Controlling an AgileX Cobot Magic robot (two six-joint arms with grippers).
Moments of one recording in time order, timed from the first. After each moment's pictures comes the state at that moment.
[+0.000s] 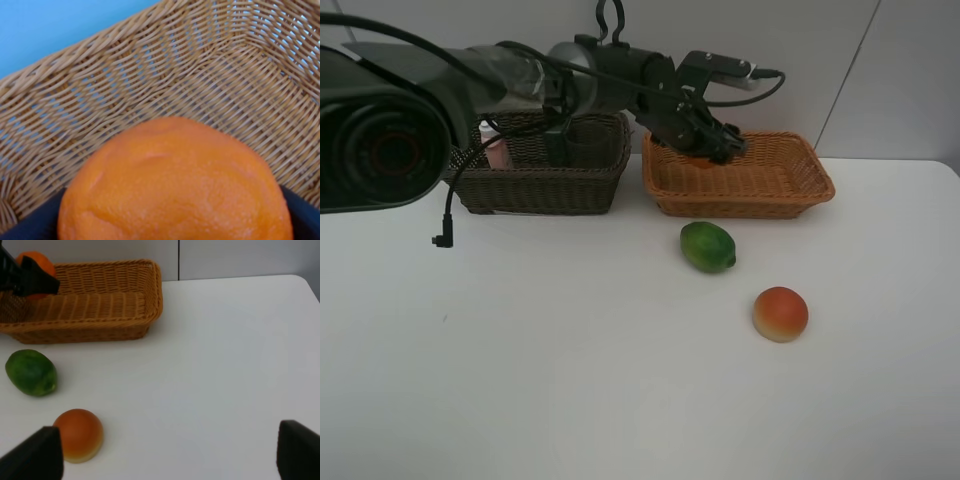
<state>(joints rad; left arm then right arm) -0.67 2.48 -2.07 -0.03 0.33 -0.05 -0.02 0.00 -0.52 -0.06 1.06 0.06</state>
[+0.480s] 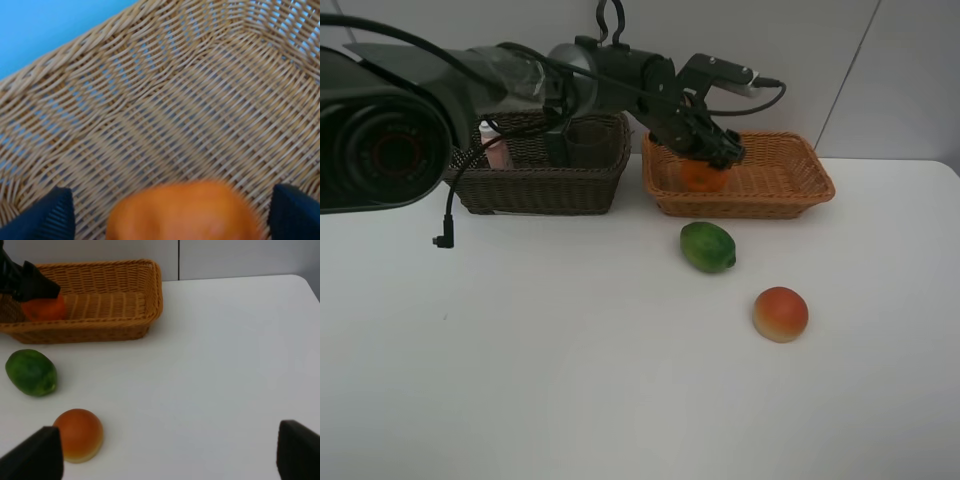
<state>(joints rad) -0.67 2.48 -2.07 -0.03 0.35 0.02 -0.02 0.00 -0.52 -0.06 1.06 0.06</state>
